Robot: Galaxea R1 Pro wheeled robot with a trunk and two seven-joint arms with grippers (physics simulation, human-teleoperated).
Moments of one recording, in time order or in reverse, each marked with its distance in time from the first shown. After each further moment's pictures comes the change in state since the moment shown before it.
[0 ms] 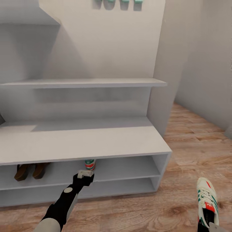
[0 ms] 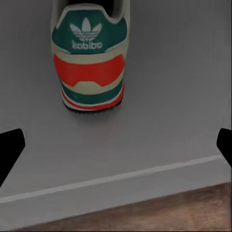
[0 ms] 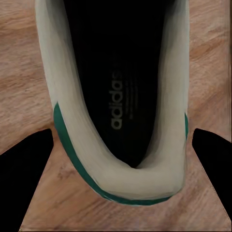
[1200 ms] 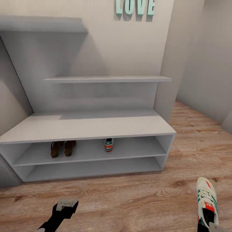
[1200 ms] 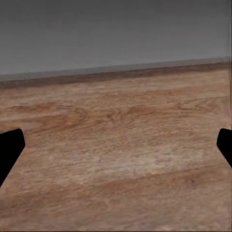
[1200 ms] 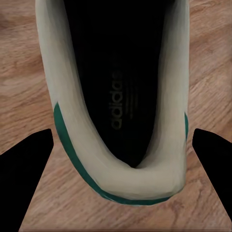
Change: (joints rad) left arm 0.237 0.162 0.018 0.070 0.161 -0.252 -0.141; right arm 0.000 0.000 0.001 0.001 0.000 -0.001 0.002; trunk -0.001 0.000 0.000
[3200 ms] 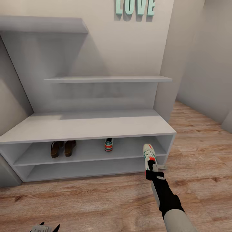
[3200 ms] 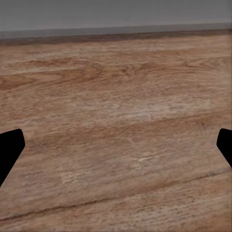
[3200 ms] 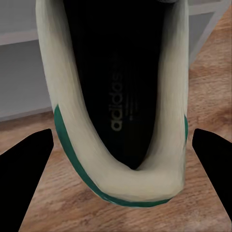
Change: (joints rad) left arm 0.076 0.190 -0.009 0.233 0.183 -0.226 -0.267; right arm -0.164 0.409 0.125 -0.734 0.241 0.902 0.091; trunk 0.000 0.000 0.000
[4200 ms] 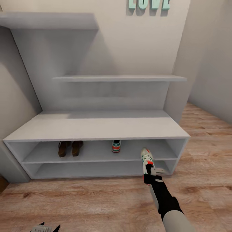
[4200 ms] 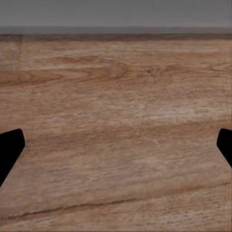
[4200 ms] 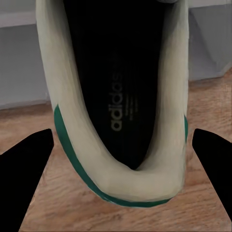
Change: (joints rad) left arm 0.000 -0.002 0.002 0.003 0.001 0.000 -0.002; right arm 0.000 0.000 0.005 0.068 -0.001 -0.003 0.004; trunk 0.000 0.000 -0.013
